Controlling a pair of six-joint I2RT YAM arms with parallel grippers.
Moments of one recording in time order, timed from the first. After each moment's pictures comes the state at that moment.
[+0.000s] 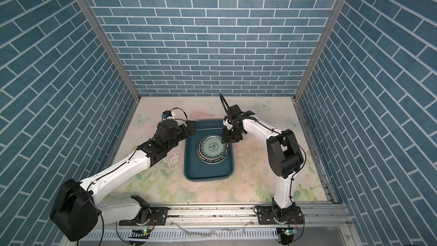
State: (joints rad) left arm -0.55 1.24 0.82 -0.06 -0.21 -0.77; right arm 0.55 1.90 1.46 -0.85 -0.41 0.26
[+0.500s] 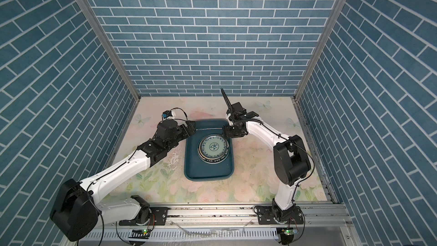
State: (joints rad) left arm -0.55 1.24 0.82 -0.06 -0.20 -0.77; right arm 0.56 1.79 1.40 -0.70 -0.20 0.27
